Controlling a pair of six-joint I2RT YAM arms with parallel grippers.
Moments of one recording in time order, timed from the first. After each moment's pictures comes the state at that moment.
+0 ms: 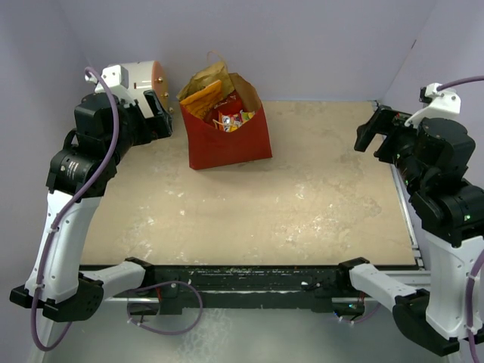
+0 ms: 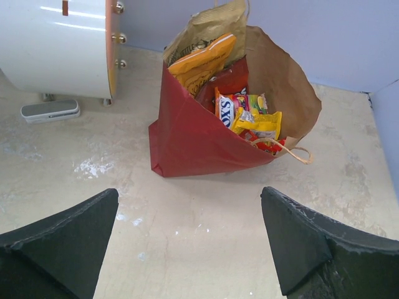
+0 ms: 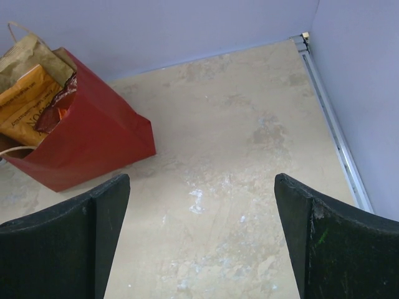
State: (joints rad) left arm -0.34 1.16 1.73 -0.92 -0.22 -0.40; right arm 0.26 1.02 1.83 -1.10 0.36 0.28
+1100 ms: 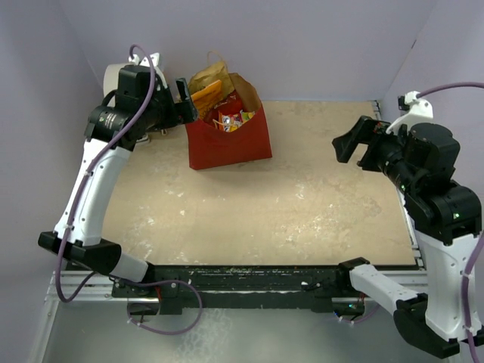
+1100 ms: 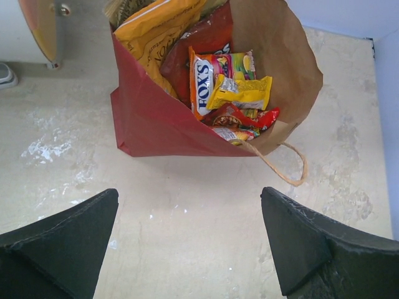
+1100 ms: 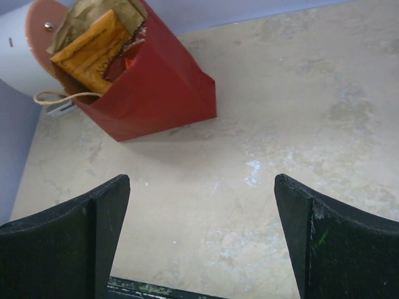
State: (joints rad) left arm -0.34 1.47 1.92 -1.00 -0.06 -0.46; right arm 0.26 0.99 1.72 -1.08 0.09 0.37
